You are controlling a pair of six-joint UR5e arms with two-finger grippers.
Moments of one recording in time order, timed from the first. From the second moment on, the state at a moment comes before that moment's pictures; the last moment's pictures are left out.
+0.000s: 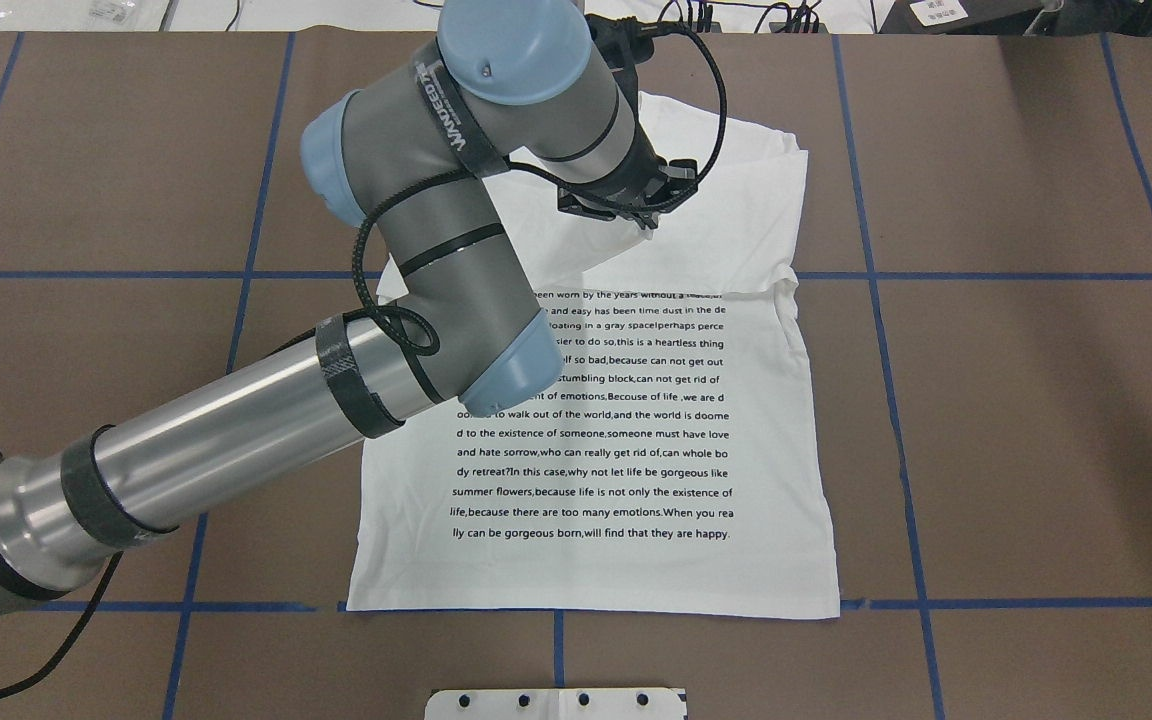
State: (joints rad) left arm -0.63 -2.62 -1.33 -1.92 -1.96 -1.24; right arm 1.50 -1.48 1.80 -1.88 2.27 -0.27
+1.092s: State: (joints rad) left arm -0.65 -2.48 -1.49 -1.80 -1.97 -1.03; right arm 1.34 -1.37 1.82 -1.86 2.28 -0.02
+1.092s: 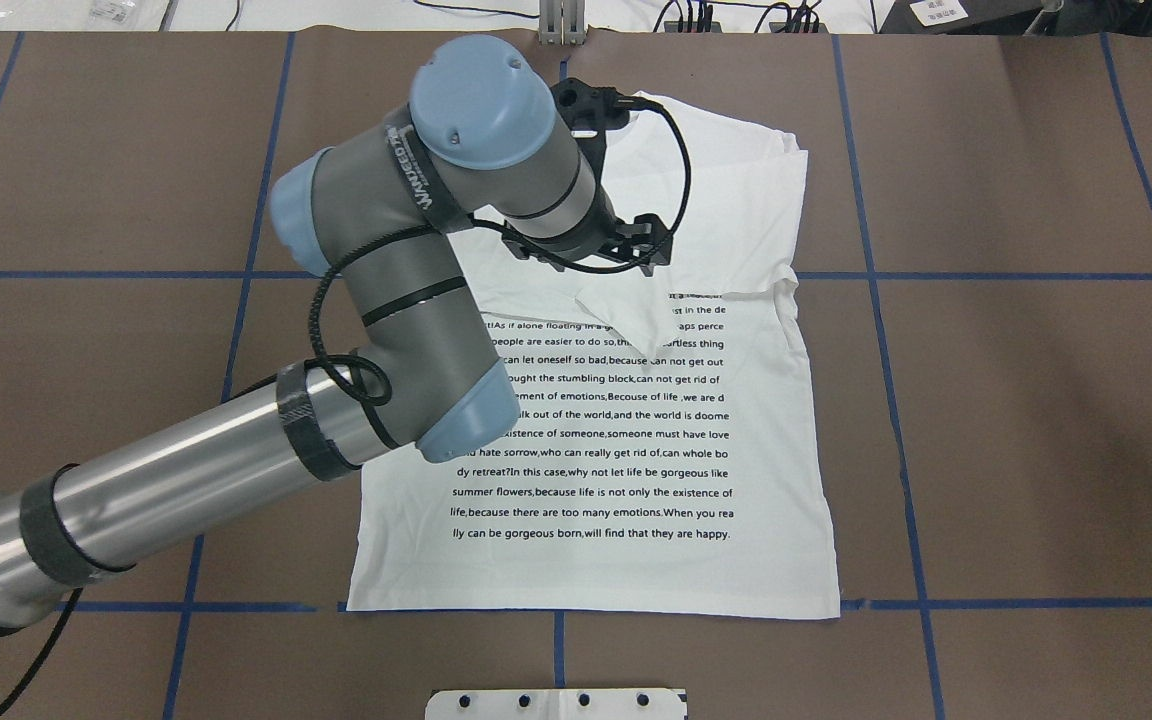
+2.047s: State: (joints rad) left arm -0.99 -2.16 -1.63 -1.73 -2.19 -0.41; right arm 0.80 -0.97 1.76 -1.79 1.98 0.70
